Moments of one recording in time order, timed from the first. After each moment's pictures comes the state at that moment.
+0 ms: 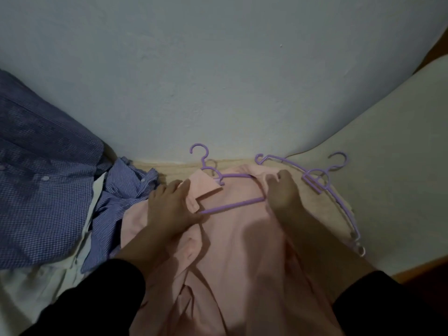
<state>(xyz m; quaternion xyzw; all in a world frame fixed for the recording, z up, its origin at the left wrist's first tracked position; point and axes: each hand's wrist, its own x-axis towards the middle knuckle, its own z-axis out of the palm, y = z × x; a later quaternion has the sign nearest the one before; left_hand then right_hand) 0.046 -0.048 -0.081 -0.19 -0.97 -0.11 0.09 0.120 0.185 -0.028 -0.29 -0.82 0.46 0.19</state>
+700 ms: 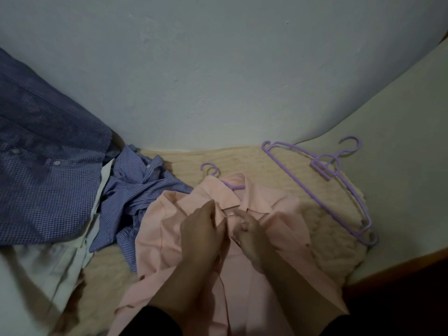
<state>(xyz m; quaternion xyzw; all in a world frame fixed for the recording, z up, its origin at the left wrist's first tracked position) 0.144 -0.003 -0.117 -0.11 -0.94 -0.32 0.09 0.181 0.114 -0.124 -0.20 -0.76 0.62 -0.02</state>
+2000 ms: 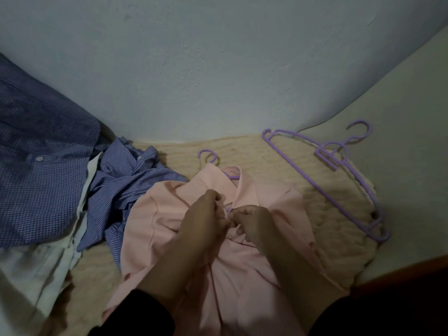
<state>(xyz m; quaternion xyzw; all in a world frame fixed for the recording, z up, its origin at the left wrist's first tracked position) 0.120 0.010 -0.113 -0.13 -0.94 -0.32 -0.07 0.161 0.133 -0.113 -0.26 -0.71 0.65 -0.07</state>
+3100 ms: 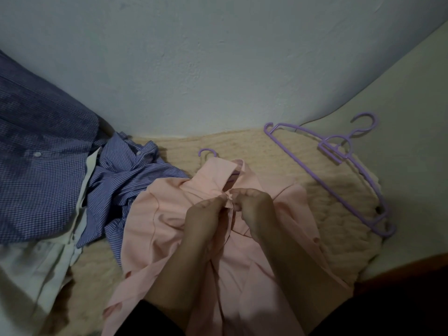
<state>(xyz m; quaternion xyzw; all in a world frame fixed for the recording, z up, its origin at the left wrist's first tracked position) 0.135 0.024 -0.107 0.11 -0.68 -0.71 -0.15 0.146 0.121 -0.097 -0.29 -0.64 0.71 0.04</state>
